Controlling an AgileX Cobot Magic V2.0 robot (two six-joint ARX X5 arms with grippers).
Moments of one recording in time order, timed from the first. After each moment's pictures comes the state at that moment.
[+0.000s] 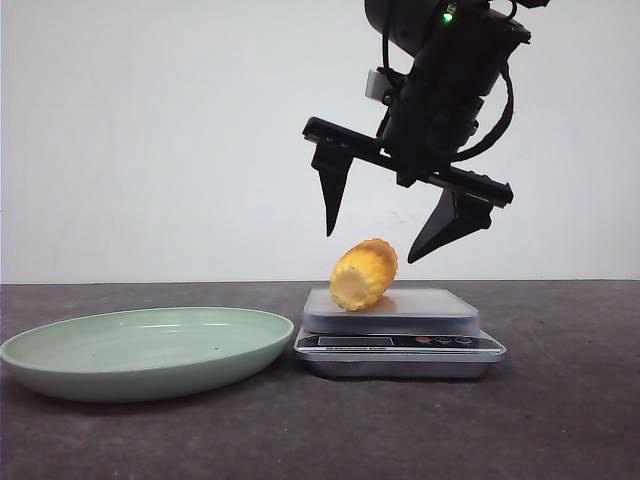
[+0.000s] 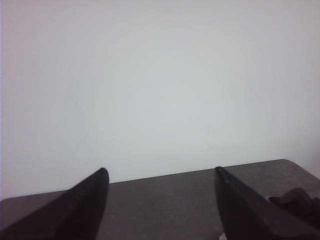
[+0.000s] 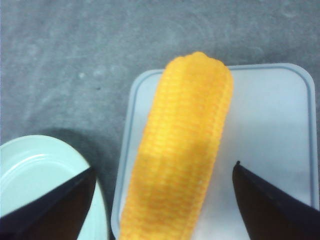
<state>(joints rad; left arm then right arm) -0.56 0.87 2.34 -1.43 -0.29 -0.01 0.63 1.66 1.11 -0.25 0.06 0.68</state>
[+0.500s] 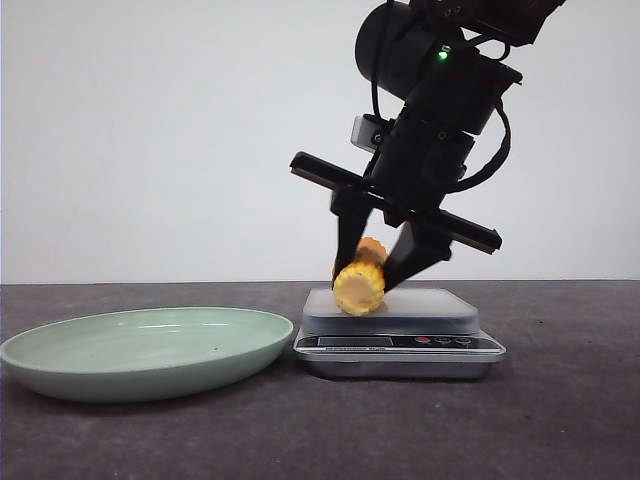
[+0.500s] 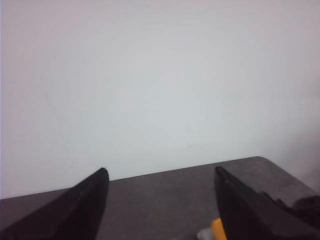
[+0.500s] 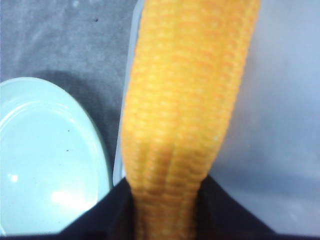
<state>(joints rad) -0.56 0.87 2.34 -1.43 -0.20 -0.04 0.62 1.73 1.12 -0.31 -0.11 0.69</state>
